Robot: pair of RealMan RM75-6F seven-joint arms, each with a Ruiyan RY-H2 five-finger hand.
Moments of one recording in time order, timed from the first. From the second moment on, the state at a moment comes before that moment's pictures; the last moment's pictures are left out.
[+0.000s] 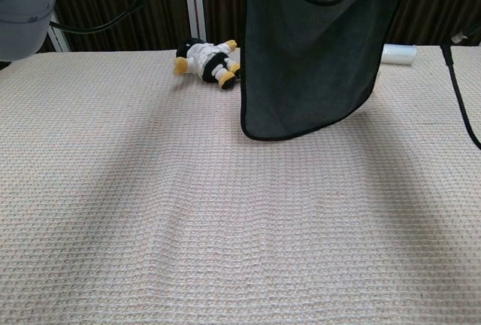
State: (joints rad) left arm -1.21 -1.60 -0.49 -1.35 0.75 1.10 0.41; right arm 0.79 -1.52 0.58 -1.55 -0.75 1.28 -0.42
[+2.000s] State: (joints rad) left arm -0.71 -1.64 -0.13 -1.64 1.17 1.28 0.15; right arm 0.47 -1.59 0.18 -1.64 -1.00 1.40 -0.27
